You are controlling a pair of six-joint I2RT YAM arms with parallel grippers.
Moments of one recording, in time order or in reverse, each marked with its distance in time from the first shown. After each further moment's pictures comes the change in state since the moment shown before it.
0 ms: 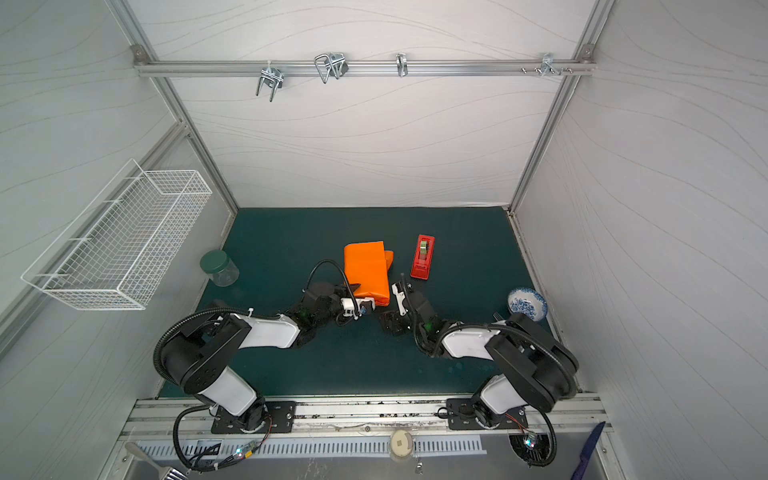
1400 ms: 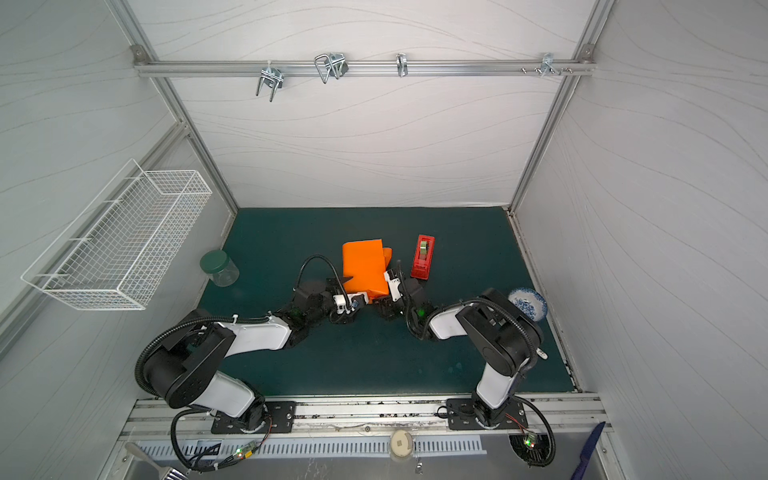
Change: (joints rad) left arm 0.067 -0.097 -0.037 -0.046 0.089 -0.113; right arm -0.081 0.196 0.133 0.170 -0.097 -0.077
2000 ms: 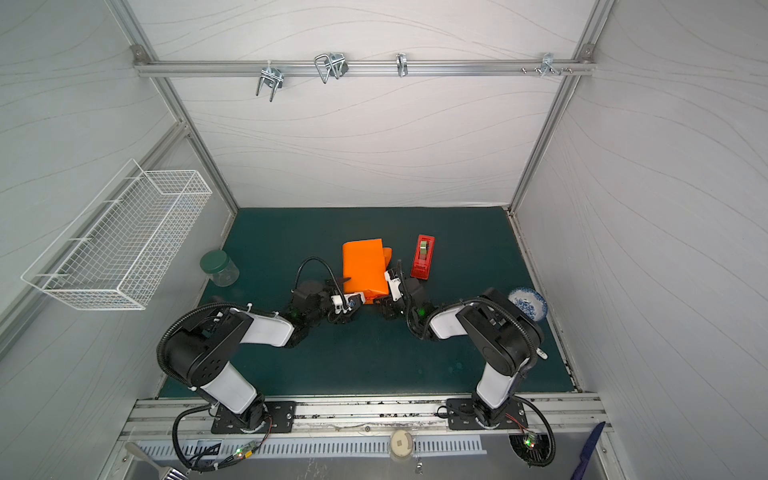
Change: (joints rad) left arm 0.045 0.136 -0.016 0.166 0.057 0.002; right arm -0.005 0.000 0.000 0.000 -0.010 0.003
